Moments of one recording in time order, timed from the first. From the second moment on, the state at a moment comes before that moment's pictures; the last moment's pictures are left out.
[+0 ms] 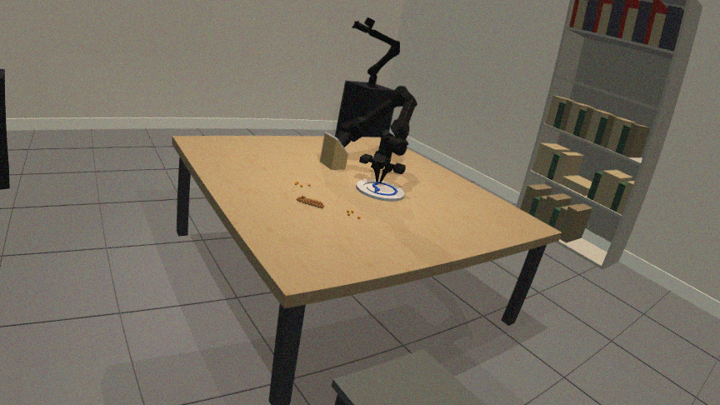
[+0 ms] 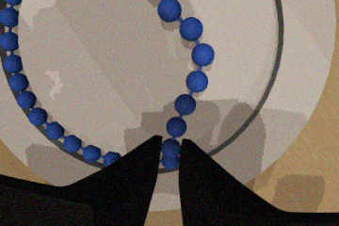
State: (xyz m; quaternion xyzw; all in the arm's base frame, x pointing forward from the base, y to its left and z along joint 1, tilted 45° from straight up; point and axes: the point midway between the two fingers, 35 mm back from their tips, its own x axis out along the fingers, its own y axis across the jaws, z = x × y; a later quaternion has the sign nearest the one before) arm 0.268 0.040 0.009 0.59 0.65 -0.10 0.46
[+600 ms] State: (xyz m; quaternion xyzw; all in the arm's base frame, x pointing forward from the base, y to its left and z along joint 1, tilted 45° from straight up) arm 0.266 0.037 0.012 0.59 0.65 -0.10 0.46
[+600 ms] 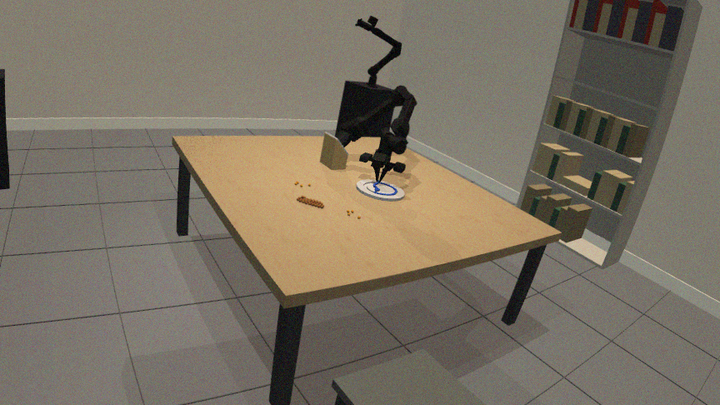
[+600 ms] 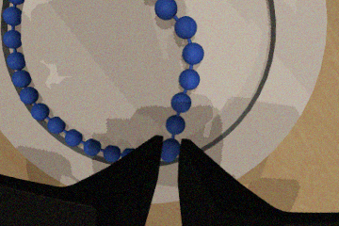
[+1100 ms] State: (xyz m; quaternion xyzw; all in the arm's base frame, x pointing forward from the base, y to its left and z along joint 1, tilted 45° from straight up) arm 0.257 0.038 0.009 0.59 0.65 -0.10 0.46
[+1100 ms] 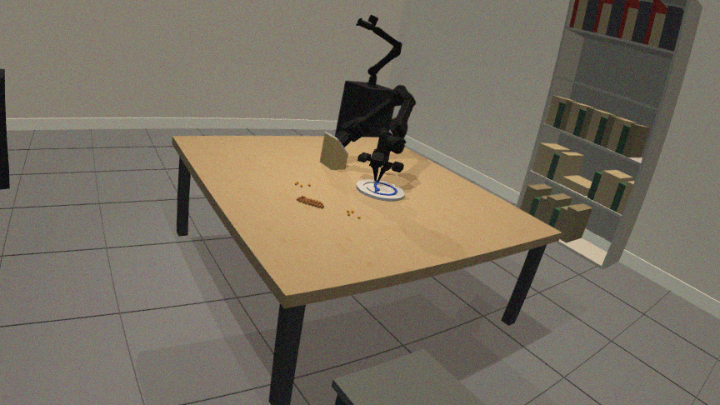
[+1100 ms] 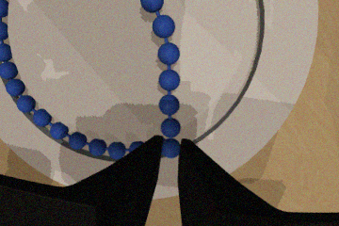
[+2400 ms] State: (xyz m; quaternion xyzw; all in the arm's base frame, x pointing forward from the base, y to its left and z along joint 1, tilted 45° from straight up) arm 0.254 0.037 0.011 0.60 0.65 -0.10 0.46
